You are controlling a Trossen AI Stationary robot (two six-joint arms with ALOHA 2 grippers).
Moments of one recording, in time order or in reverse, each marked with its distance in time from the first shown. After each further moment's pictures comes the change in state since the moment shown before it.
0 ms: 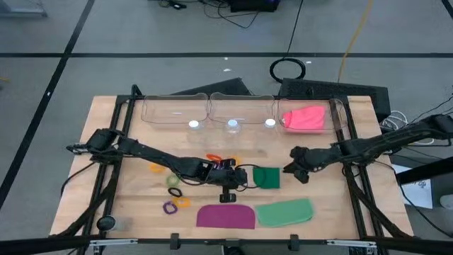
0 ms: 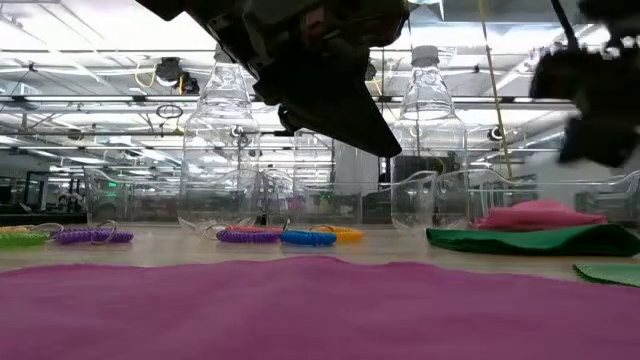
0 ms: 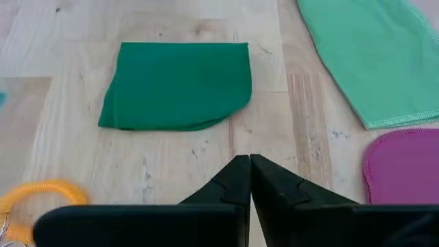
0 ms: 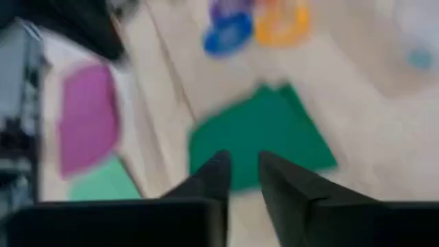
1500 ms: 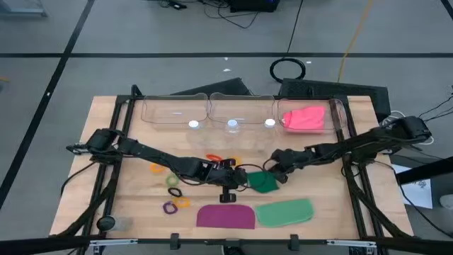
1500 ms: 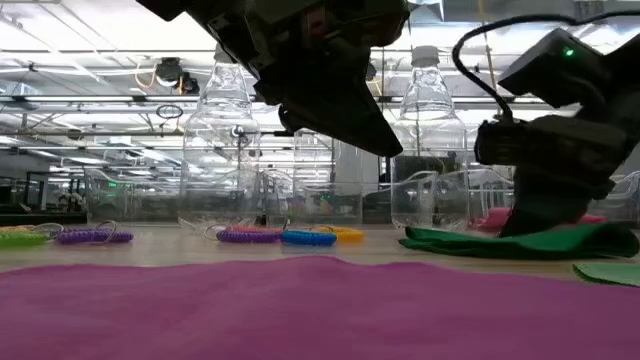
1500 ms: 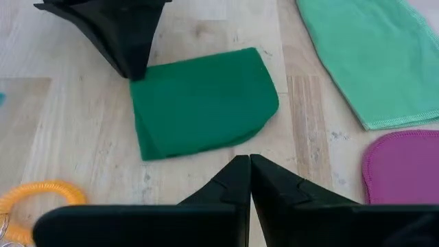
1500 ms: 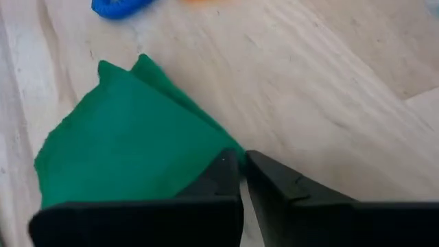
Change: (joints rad) left arm 0.000 0.000 0.000 0.003 0.000 -0.003; right arm -0.098 0.506 -0.115 0.234 -0.013 -0.113
